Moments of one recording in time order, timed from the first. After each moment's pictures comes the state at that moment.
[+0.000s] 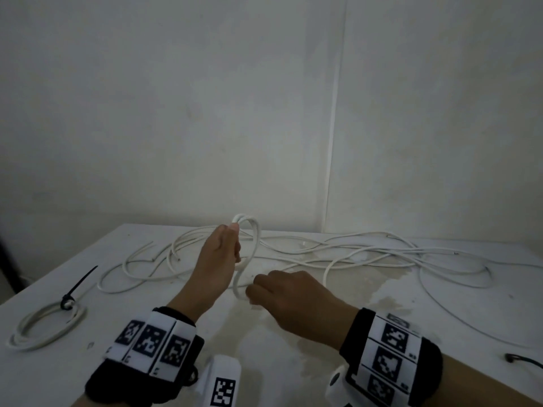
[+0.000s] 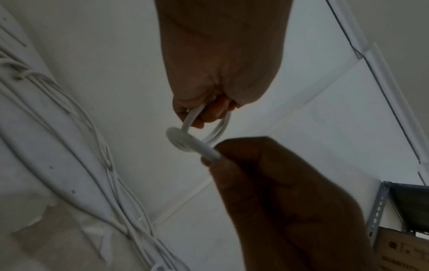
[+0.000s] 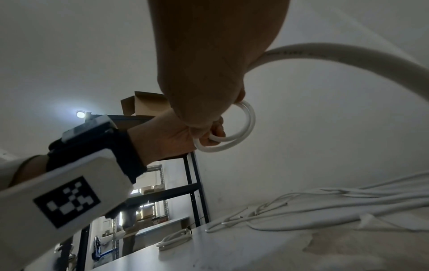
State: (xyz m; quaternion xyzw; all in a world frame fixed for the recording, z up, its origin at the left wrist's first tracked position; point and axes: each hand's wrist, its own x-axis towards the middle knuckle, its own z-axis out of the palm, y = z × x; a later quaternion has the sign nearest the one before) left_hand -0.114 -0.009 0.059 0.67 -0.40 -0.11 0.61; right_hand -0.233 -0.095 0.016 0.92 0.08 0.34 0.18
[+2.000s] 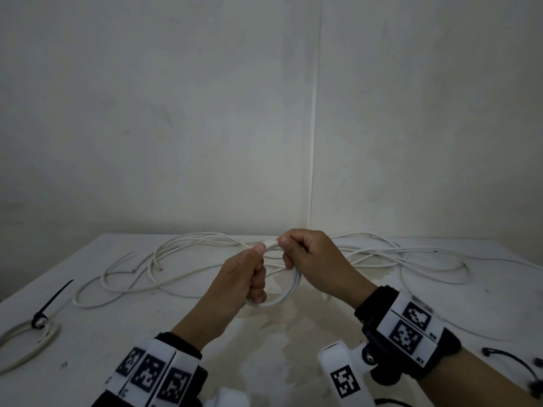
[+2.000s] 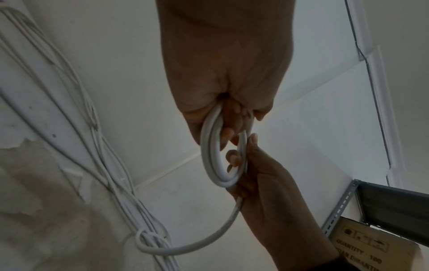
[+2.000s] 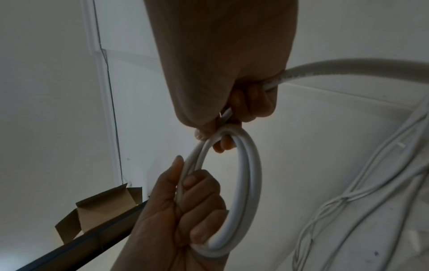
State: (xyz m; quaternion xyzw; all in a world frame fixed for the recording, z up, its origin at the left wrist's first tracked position) left_hand -0.161 -0.017 0.063 0.57 -0.41 -0.35 0.62; right_hand -0.261 -0.131 0.063 0.84 -0.15 0.35 -0.38
